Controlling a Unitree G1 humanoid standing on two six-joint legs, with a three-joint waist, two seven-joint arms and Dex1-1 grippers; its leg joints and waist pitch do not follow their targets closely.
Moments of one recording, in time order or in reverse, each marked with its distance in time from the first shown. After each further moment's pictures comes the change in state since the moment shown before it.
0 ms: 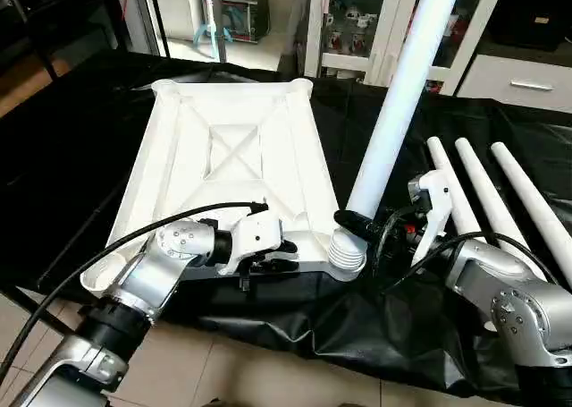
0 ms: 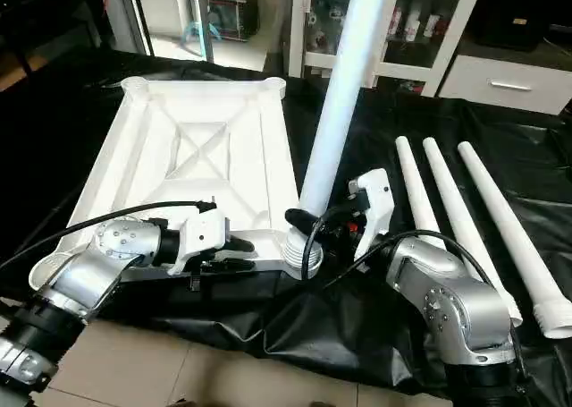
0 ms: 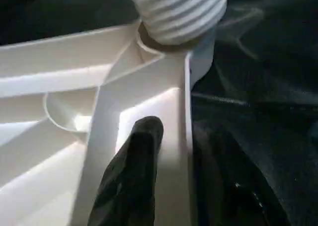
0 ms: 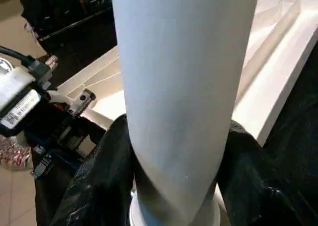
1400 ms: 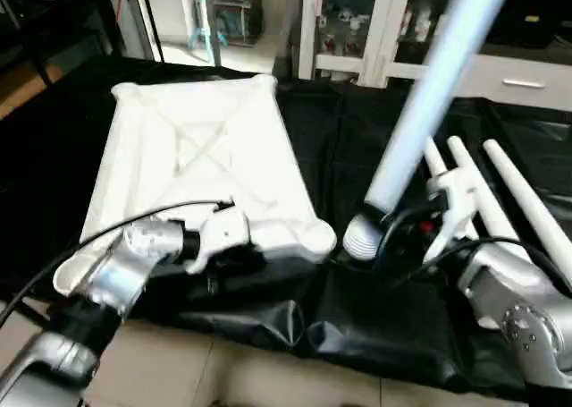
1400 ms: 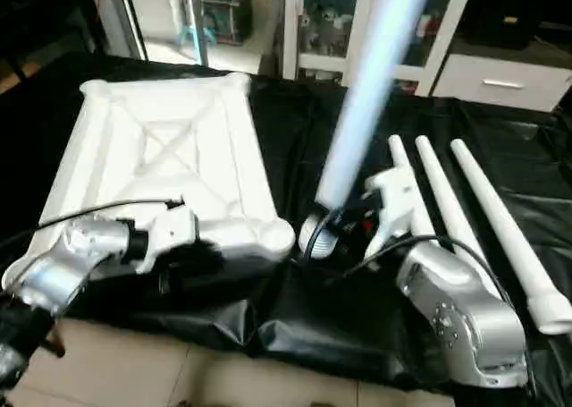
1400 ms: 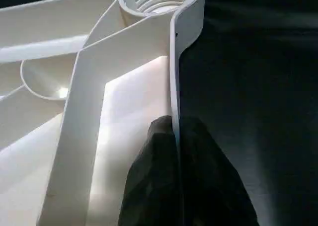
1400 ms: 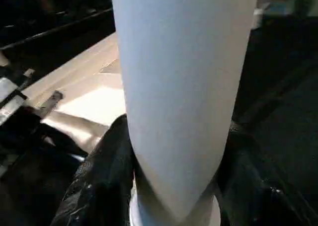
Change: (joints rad) left arm 0.023 0.097 0.016 0.020 -0.030 -0.009 -0.004; right arm 0.067 0.010 -0.032 -0.116 -0.028 -0.018 -0.094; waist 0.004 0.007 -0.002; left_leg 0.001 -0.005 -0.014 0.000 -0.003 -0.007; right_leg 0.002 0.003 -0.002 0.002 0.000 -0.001
